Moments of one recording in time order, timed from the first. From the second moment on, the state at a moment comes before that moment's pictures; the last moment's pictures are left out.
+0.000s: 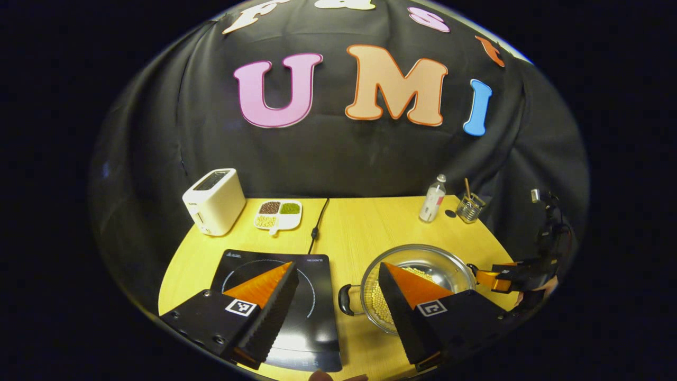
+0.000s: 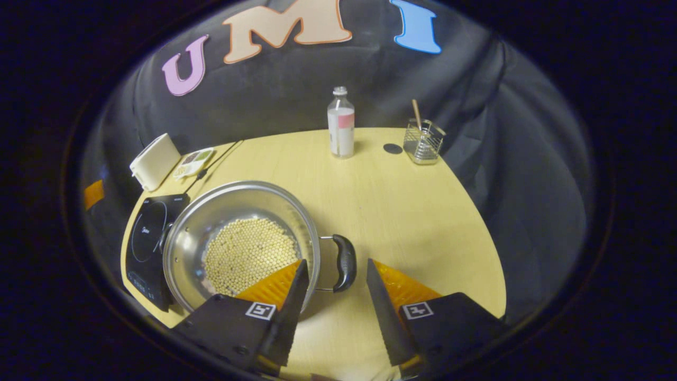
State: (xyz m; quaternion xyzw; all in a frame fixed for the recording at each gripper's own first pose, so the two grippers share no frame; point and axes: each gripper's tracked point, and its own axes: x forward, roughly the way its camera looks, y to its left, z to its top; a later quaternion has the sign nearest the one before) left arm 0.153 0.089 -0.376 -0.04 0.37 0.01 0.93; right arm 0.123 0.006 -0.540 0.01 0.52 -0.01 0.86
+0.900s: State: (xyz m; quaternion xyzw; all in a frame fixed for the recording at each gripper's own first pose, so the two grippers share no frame) left arm 0.143 0.069 -0.520 -0.09 0.52 -0.01 0.85; right arm 0.134 0.013 -0.583 0.02 0.55 0.00 0.83
